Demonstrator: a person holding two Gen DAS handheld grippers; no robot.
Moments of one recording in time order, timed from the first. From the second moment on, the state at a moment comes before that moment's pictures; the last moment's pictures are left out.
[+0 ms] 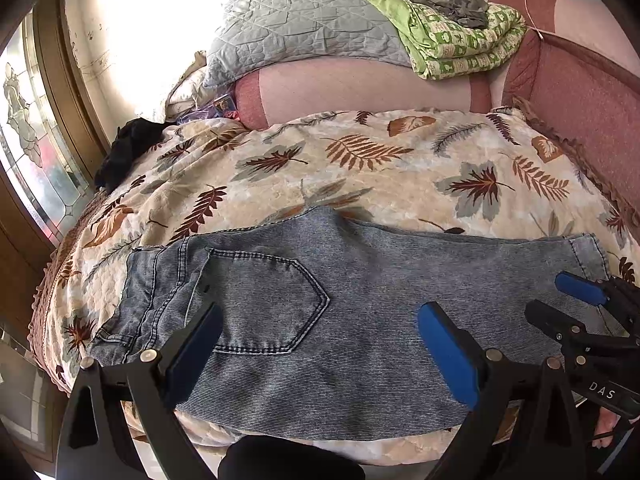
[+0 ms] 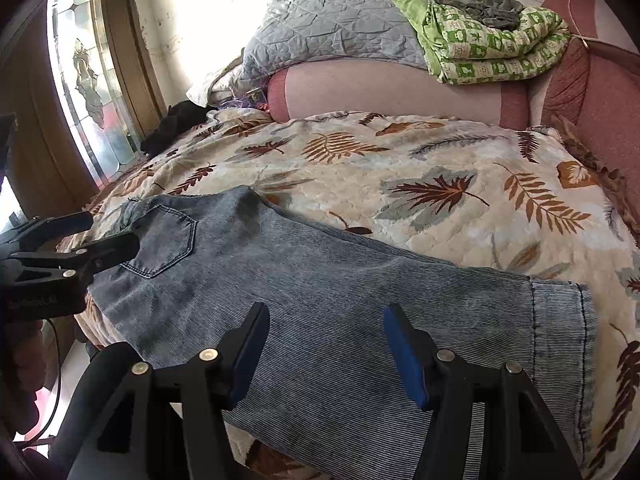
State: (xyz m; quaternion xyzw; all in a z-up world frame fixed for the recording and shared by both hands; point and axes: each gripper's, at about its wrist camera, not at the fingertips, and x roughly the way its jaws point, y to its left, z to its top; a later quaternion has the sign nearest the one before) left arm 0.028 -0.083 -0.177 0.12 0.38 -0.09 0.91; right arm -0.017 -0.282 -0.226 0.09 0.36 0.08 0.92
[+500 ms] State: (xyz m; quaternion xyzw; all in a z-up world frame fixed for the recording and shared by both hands) left arm 0.026 -0.087 -0.178 0.12 0.38 -0.09 0.91; right arm -0.024 -0.294 -0.225 0.09 0.36 0.07 0.93
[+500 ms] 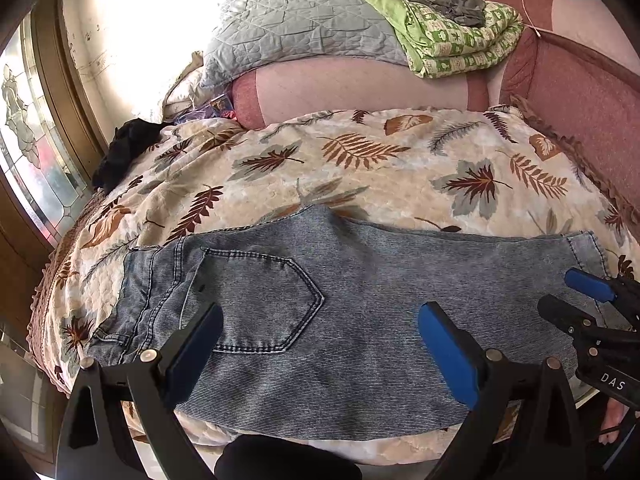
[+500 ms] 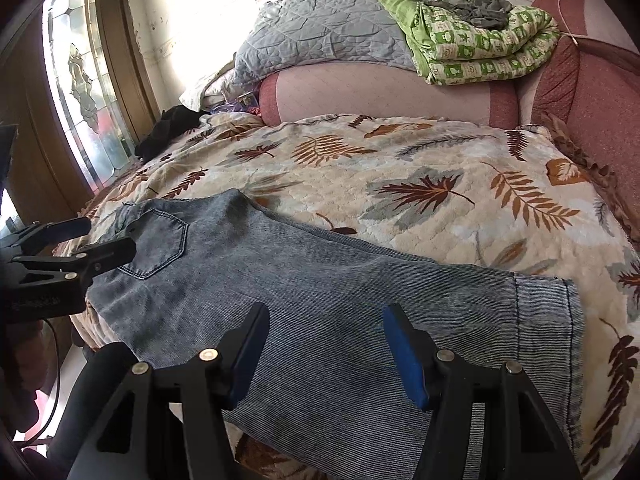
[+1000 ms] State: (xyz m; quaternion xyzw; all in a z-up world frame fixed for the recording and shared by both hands) left arm 0.017 -0.109 -0.195 0.17 0.41 -0.11 0.89; right arm -0.049 -0.355 -0.222 0.15 0.34 0.00 0.93
